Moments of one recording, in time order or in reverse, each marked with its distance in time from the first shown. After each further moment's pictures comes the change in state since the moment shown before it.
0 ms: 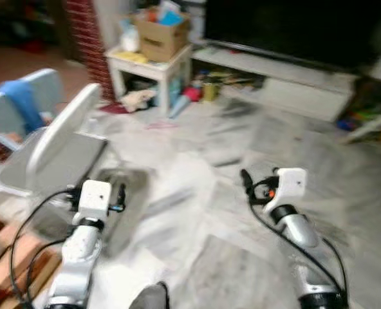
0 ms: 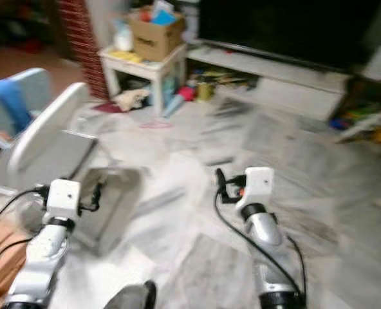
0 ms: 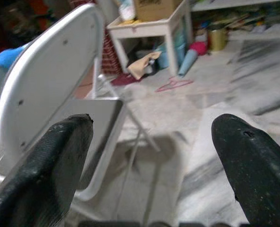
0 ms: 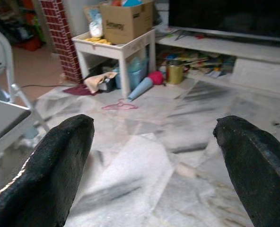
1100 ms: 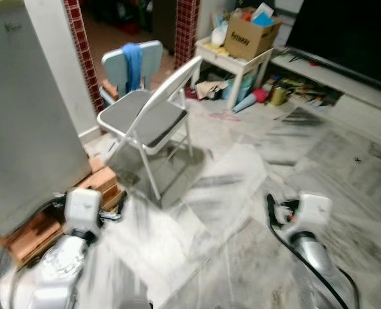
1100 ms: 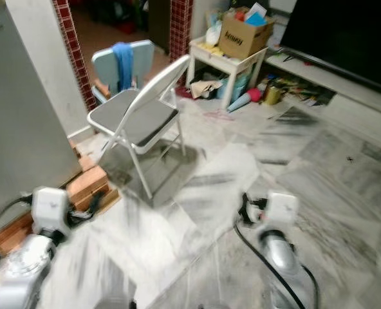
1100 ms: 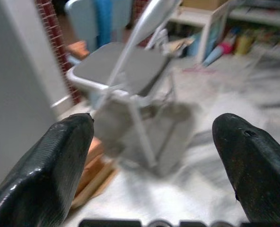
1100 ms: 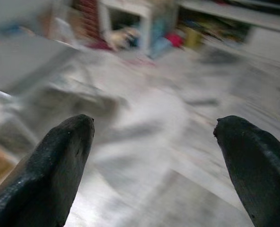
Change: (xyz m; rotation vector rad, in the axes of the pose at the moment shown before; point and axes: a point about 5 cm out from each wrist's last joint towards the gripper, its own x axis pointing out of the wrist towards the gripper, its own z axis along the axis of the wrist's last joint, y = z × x) left arm -0.023 0.014 -0.004 -0.153 -0.011 -0.145; right arm -0.030 -0.020 -0.021 0.031 0.081 -0.185
